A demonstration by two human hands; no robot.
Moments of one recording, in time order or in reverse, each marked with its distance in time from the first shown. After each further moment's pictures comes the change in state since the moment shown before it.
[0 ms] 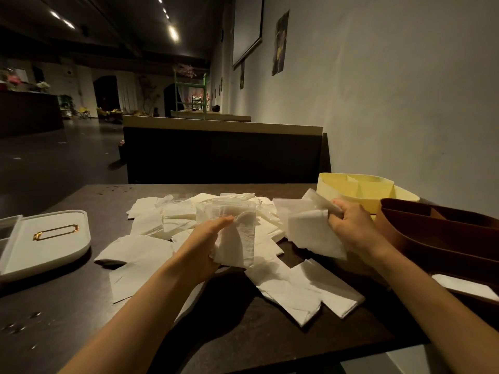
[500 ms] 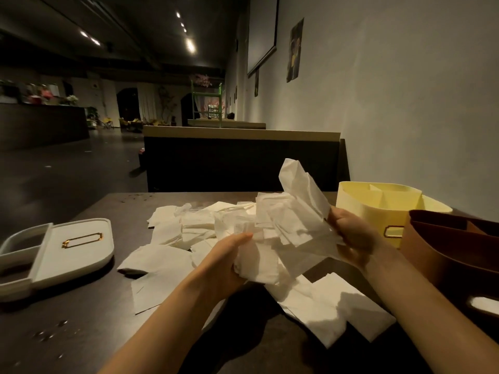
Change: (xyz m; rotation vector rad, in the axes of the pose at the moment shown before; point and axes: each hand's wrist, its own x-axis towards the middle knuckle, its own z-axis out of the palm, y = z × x) left_hand -0.011 0.006 0.009 -0.181 -0.145 -0.067; right_hand 0.013 -0.045 0.021 0.984 -0.409 0.389
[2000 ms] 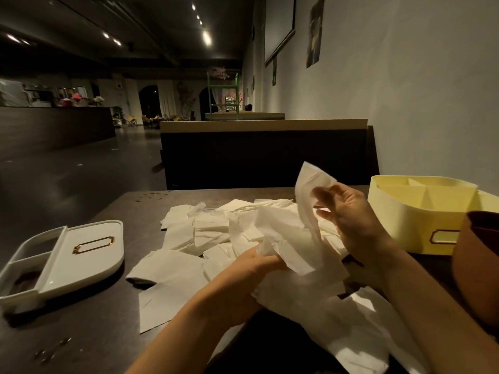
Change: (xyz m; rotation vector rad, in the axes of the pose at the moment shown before) left_hand 0.011 -0.002 -0.008 0.185 -0.159 -0.020; right_hand 0.055 0.010 0.021 -0.202 0.152 -0.488
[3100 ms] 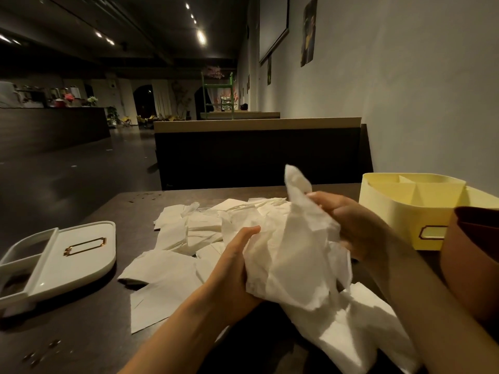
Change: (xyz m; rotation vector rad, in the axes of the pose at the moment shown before) left_hand -0.001 0.000 0.005 -0.324 0.006 -0.059; right_hand -0.016 -0.029 -0.005 0.249 -0.351 0.435
